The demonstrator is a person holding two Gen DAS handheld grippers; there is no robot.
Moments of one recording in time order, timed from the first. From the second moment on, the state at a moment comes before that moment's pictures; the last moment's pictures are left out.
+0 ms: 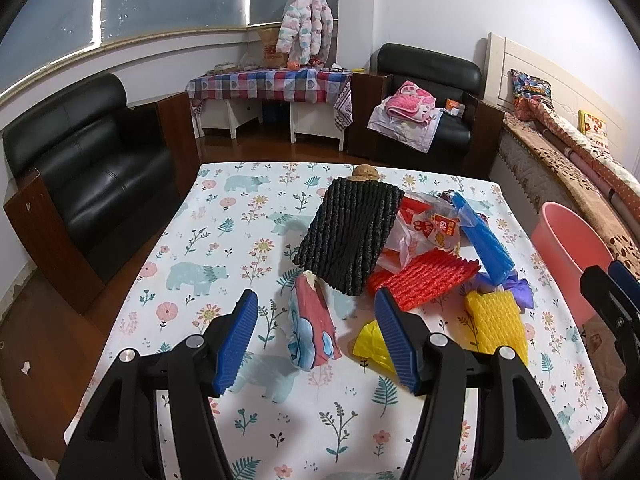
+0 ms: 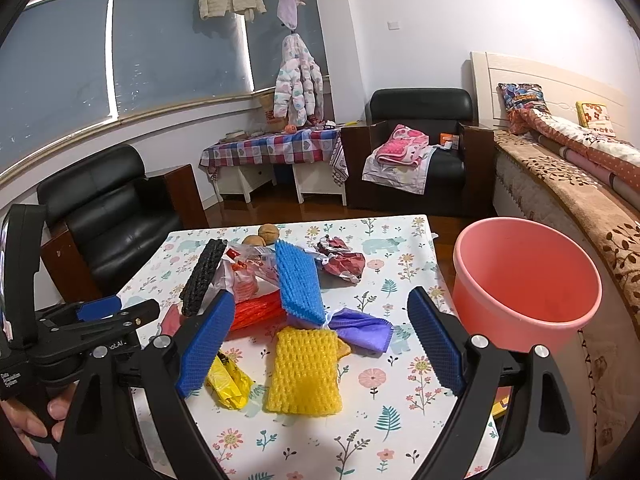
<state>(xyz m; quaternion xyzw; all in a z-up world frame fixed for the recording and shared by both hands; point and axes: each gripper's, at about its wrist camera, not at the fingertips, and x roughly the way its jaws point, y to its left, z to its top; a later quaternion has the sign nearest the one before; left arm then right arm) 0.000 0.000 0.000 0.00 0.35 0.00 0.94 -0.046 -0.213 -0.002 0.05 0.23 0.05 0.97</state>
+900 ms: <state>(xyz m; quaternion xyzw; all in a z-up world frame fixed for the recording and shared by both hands) 0.000 0.000 0.000 -0.01 0.35 0.00 0.94 -0.045 -0.213 -0.003 0.05 0.23 0.05 0.97</state>
